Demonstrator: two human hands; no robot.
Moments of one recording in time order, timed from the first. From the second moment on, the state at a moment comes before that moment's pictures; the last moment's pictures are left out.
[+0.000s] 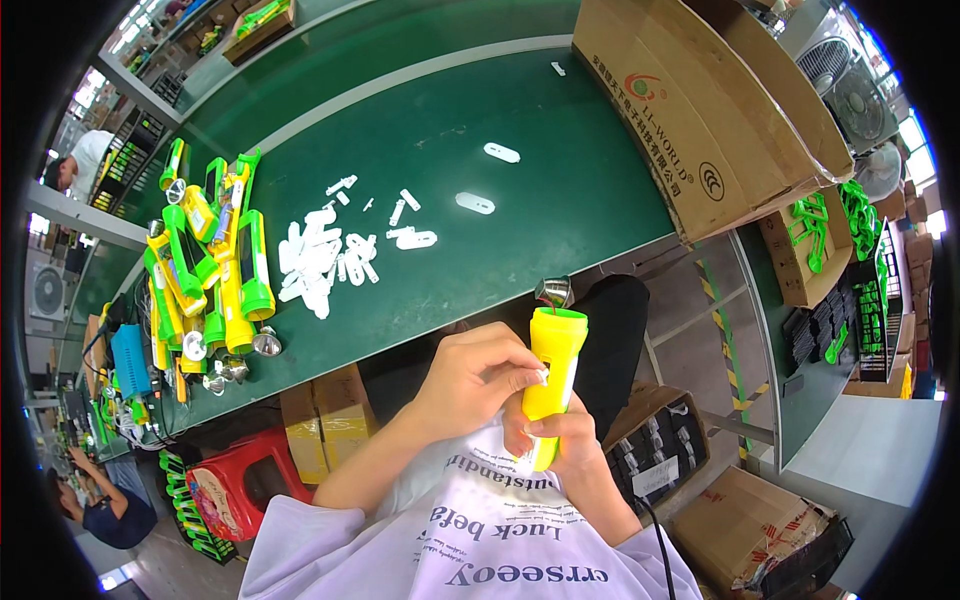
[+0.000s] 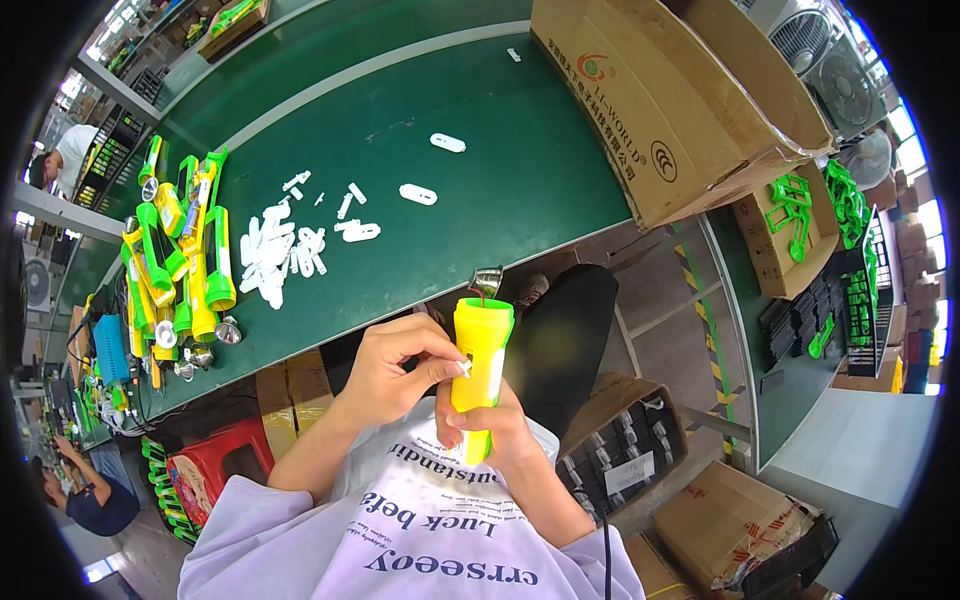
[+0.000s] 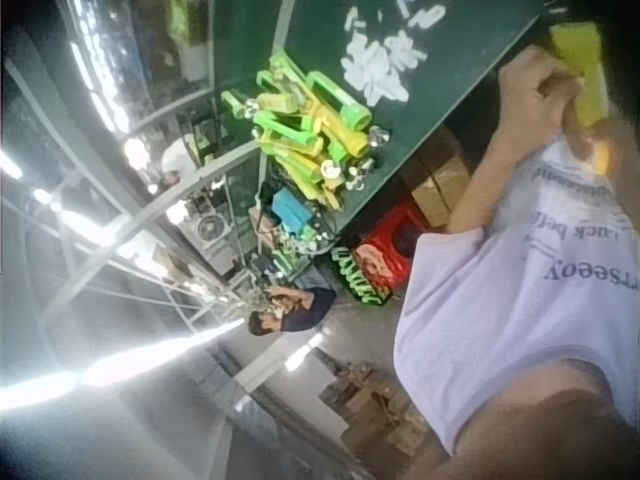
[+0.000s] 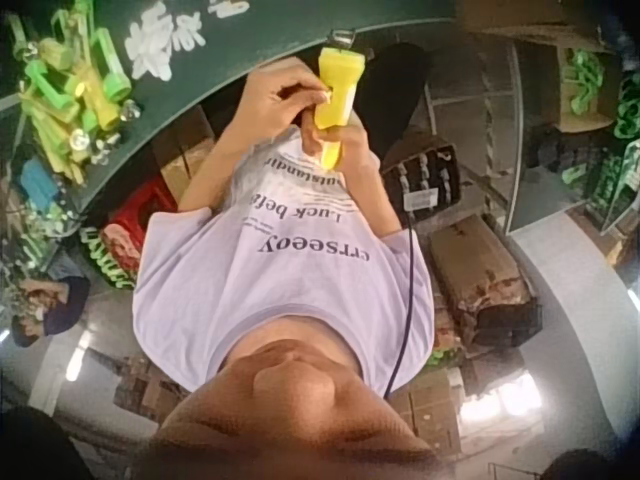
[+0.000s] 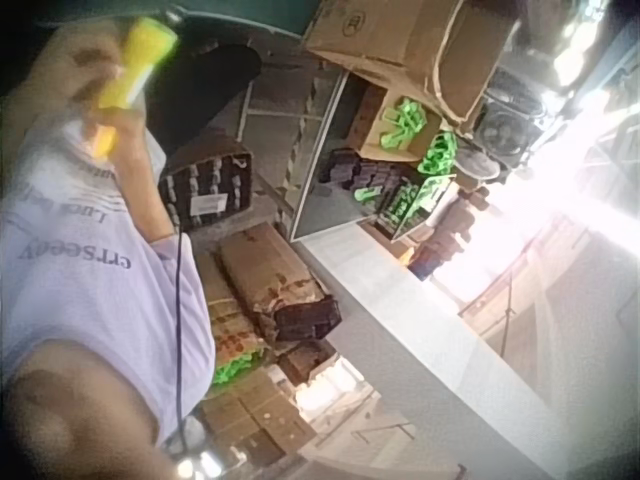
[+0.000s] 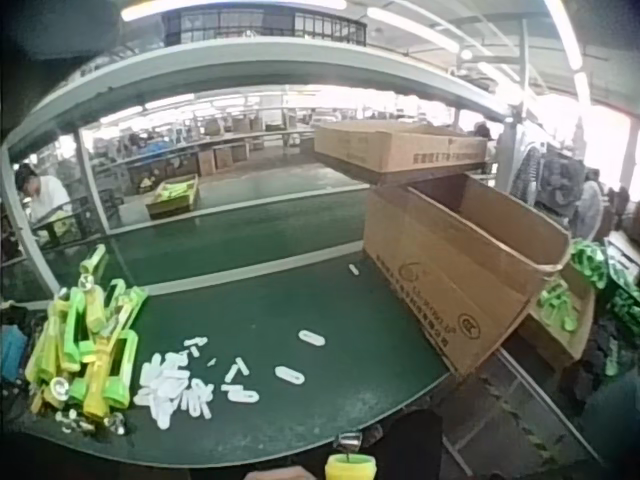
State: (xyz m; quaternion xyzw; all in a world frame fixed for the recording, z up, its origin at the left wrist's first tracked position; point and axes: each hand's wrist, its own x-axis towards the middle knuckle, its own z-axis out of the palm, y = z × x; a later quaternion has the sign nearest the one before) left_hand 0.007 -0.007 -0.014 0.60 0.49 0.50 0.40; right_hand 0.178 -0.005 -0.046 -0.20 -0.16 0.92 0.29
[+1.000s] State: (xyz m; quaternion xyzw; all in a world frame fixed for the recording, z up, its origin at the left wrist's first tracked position) left_hand -0.001 -0.015 -0.022 0.32 0.45 0.55 0.63; right_hand 0.165 -0.007 -0.027 -0.31 -0.21 0.88 0.28
